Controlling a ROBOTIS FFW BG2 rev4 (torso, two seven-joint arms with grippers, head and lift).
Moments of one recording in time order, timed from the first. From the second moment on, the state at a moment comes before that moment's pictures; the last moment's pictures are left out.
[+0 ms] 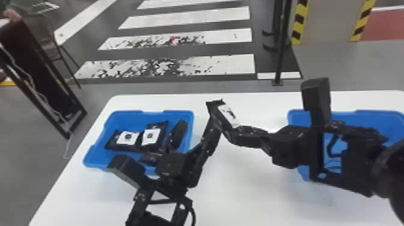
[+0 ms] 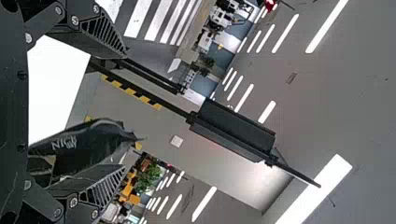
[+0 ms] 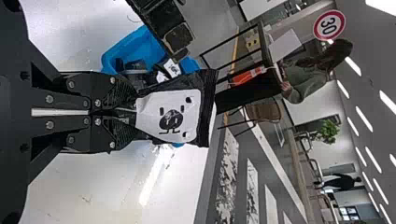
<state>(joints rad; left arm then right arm) 0.41 0.21 -0.25 -2.00 0.57 -0.23 -0.02 -0.11 -0.30 0.33 -2.09 -0.58 0.95 0.34</state>
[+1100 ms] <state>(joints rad) 0.41 0.21 -0.24 -2.00 0.59 -0.14 -0.02 -0.15 -0.31 0.43 -2.08 -0.63 0.94 0.33</state>
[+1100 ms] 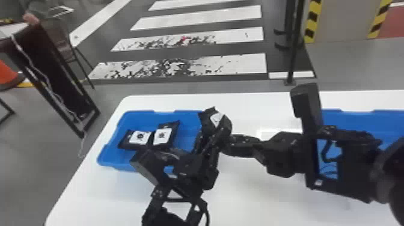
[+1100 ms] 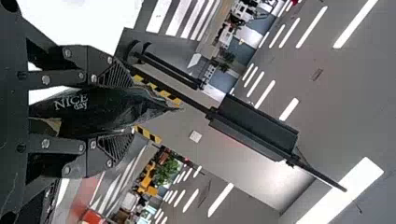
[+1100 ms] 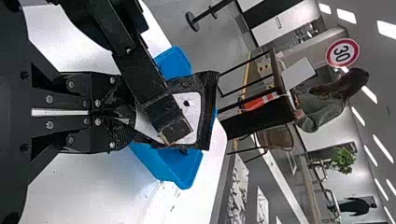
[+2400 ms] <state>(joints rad) 0.36 0.17 -0.05 -1.84 0.28 -0.34 0.05 0.13 -0.24 0.07 -2.00 -0.41 0.47 0.42</state>
